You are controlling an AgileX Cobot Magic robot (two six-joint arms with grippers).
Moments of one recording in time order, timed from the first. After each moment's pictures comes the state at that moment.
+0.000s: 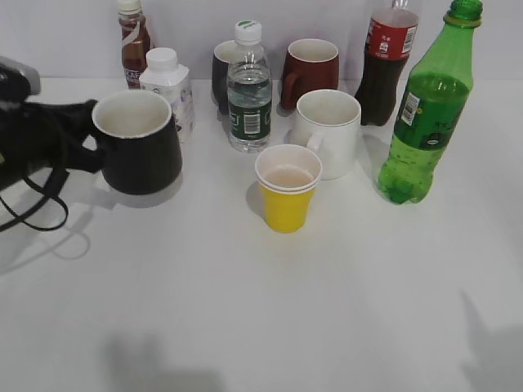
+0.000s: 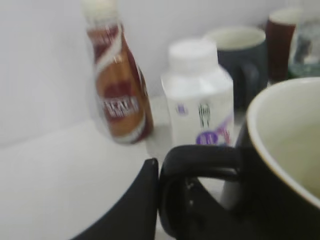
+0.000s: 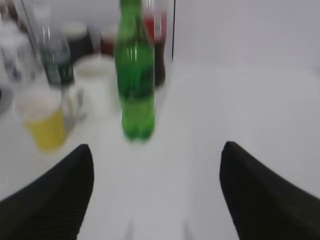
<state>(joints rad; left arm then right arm) -0.21 1.72 -0.56 0.24 -0.88 0.00 0.10 0.07 -0.53 0.17 0.73 -0.15</state>
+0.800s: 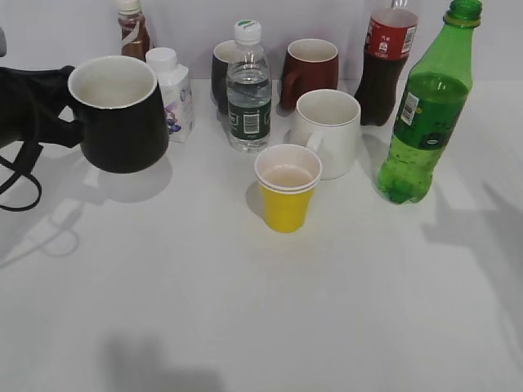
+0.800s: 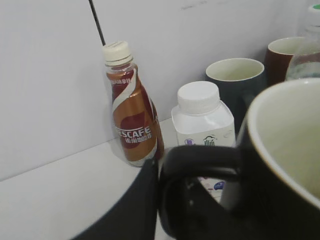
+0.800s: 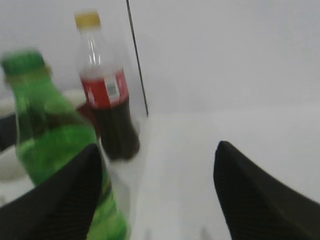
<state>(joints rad) -0.21 1.51 -0.56 0.25 -0.72 0.00 0.10 0.97 -0.32 0.04 -0.51 0.07</state>
